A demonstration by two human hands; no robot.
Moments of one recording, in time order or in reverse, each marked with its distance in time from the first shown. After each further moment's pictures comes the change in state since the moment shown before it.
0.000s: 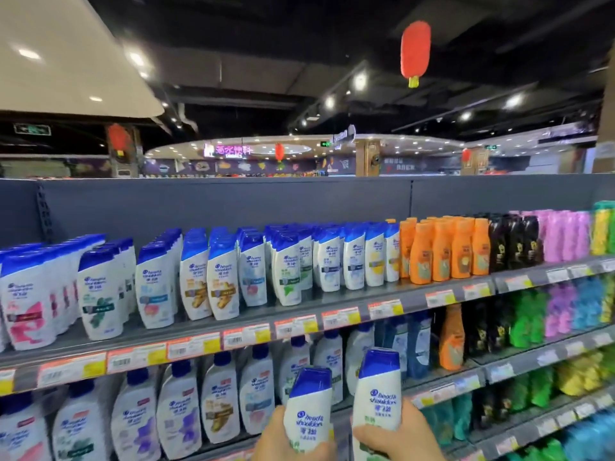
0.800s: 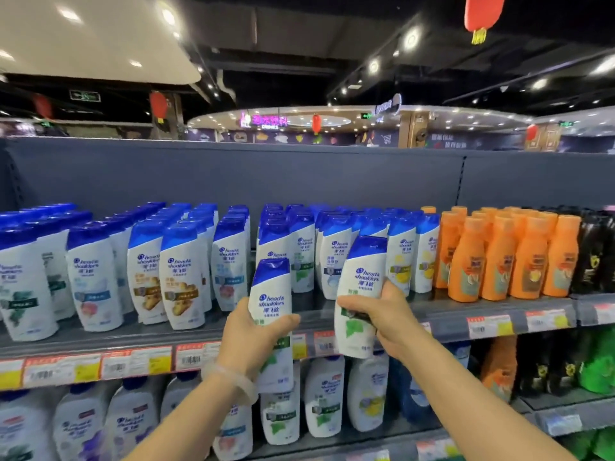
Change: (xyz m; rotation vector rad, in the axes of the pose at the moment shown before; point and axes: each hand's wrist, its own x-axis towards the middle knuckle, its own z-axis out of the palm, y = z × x) left_hand 0.181 0.075 -0.006 -0.291 0.185 0.159; right_hand 0.229 -0.104 -0.019 0.286 -0.176 -0.301
